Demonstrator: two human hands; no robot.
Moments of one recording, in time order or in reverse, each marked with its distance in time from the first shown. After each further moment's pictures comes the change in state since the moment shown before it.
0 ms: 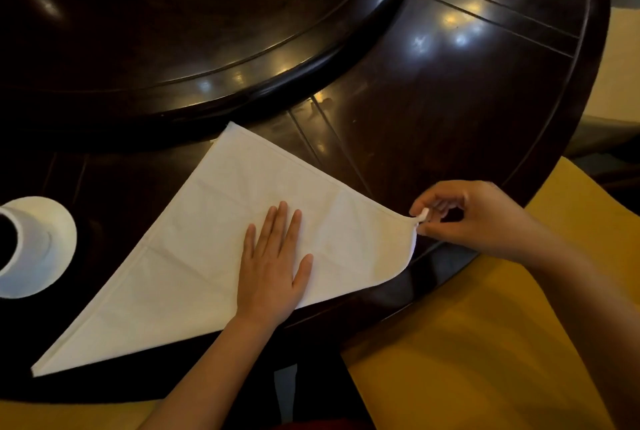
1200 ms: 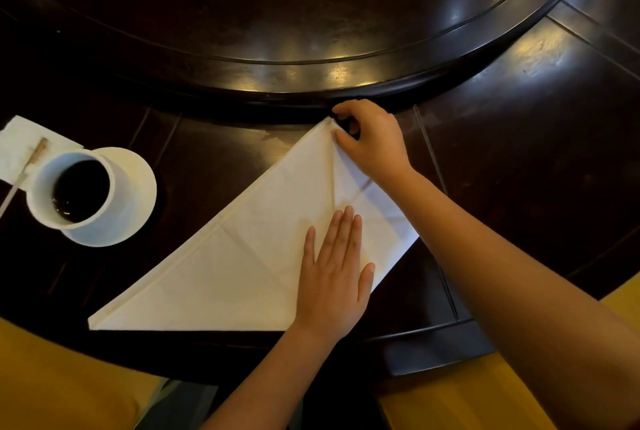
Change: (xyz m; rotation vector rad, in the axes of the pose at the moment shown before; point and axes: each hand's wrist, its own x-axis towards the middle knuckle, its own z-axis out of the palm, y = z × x) left_hand 0.000 -0.005 0.005 0.002 0.084 -0.112; right_hand 0.215 -0.096 0.127 -0.103 0.311 -0.347
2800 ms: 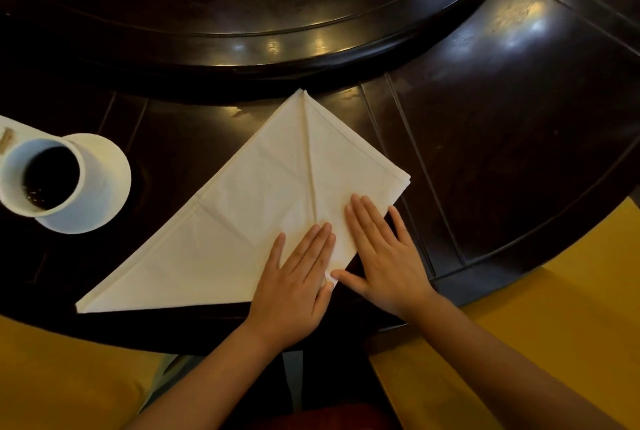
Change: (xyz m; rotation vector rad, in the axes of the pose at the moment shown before) left_hand -0.053 -0.034 0.002 -0.031 -0.112 0.292; right_hand -0.207 0.019 0.007 -0.556 -0.310 -0.048
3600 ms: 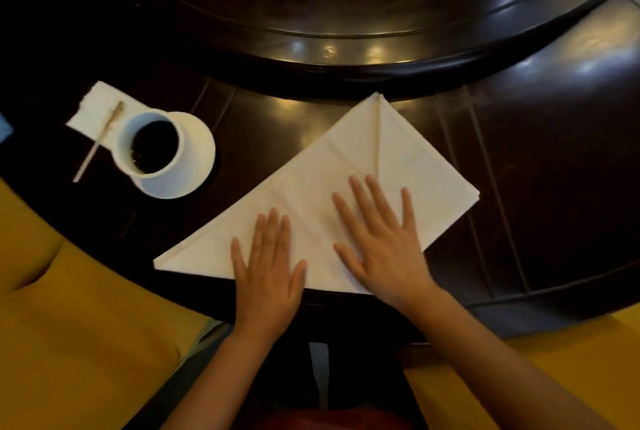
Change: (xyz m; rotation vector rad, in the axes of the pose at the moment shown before) left_hand -0.056 -0.051 -0.014 -0.048 0.130 -0.558; right_hand 0.052 -0.066 -0.024 0.048 0.061 -0.155
